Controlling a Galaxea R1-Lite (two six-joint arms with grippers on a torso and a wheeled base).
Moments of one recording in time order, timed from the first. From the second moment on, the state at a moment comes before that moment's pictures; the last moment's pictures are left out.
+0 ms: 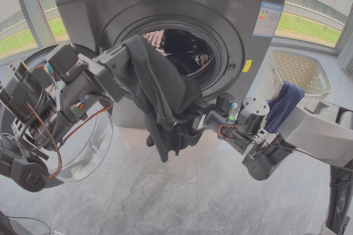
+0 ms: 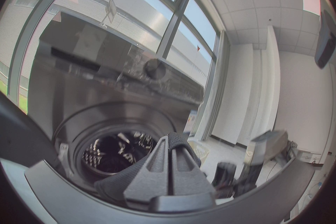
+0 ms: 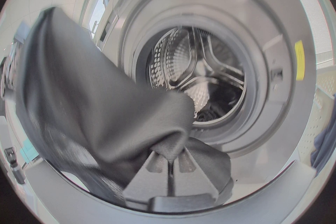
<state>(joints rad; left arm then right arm) -0.54 1.59 -0.65 -1.38 -0.22 -0.12 0.61 2.28 -1.01 -1.44 0.04 0.13</state>
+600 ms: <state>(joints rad) -0.48 1.76 -0.43 -1.44 -0.22 -0.11 0.59 2.00 -0.92 -1.43 0.00 0.15</state>
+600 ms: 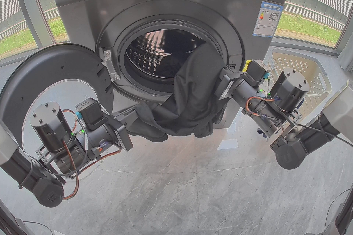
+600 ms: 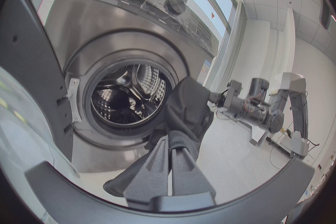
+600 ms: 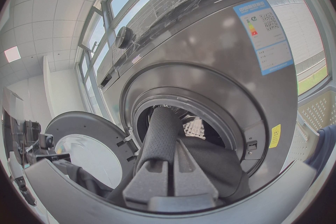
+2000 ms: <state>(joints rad) -0.57 2.03 -0.52 -1.55 -0.30 -0.08 0.70 2.00 -0.94 -1.40 -0.03 0.15</state>
